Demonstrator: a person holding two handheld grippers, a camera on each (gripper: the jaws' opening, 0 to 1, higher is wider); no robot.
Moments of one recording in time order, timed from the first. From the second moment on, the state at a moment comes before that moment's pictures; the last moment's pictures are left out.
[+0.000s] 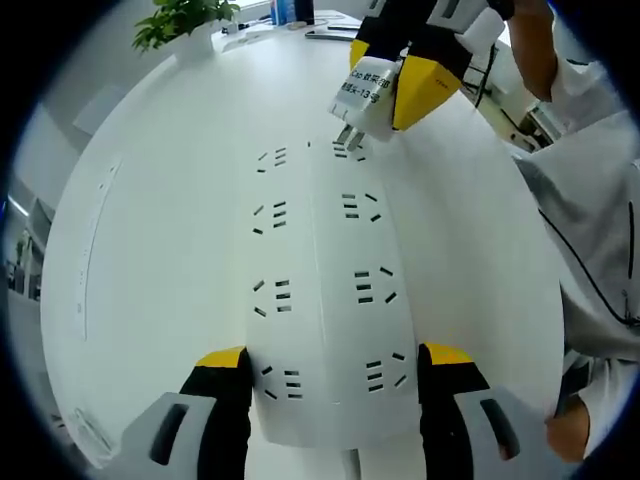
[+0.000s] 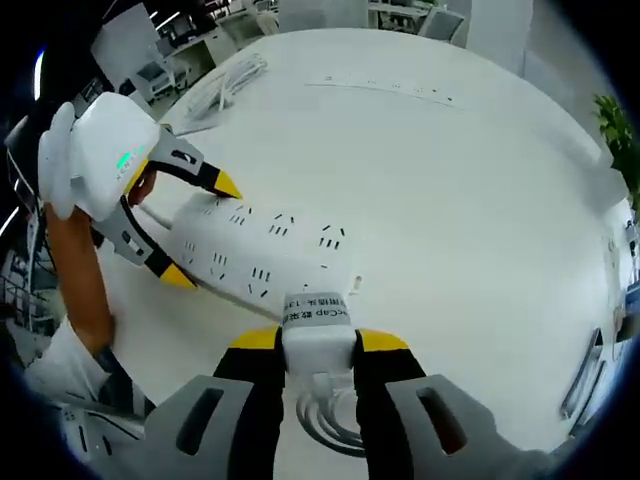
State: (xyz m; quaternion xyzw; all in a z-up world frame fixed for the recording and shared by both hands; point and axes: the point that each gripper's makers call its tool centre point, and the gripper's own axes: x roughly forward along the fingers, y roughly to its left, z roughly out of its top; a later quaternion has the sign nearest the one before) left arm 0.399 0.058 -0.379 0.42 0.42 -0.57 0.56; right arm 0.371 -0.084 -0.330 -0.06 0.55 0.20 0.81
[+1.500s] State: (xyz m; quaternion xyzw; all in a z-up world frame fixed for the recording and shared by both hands) left arm 0.409 0.061 -0.378 0.43 0.43 -0.57 0.56; right arm 0.366 -0.110 -0.330 -0.06 0.56 0.10 0.82
